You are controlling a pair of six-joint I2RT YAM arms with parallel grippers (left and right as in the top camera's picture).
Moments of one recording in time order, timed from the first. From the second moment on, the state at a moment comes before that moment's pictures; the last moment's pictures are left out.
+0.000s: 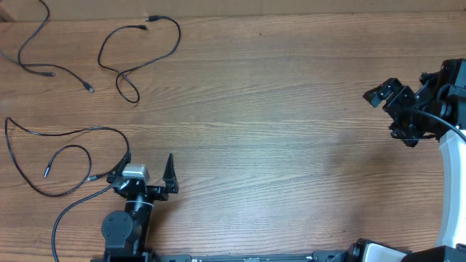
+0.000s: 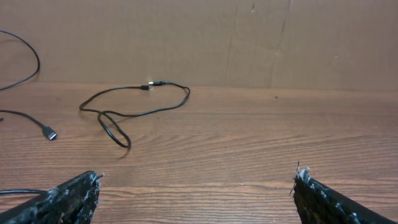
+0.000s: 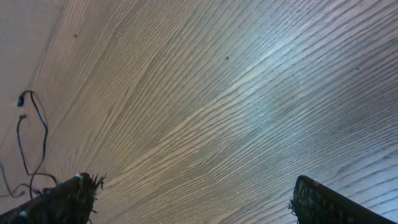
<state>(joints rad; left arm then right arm) -0.01 0.02 0.01 -0.07 0.09 -0.07 -0.31 1.41 1.33 -1.06 -0.35 0.49</state>
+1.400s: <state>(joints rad) -0.01 0.02 0.01 -0.07 0.09 -0.07 0.01 0.35 0.41 -0.32 -0.06 0.30</state>
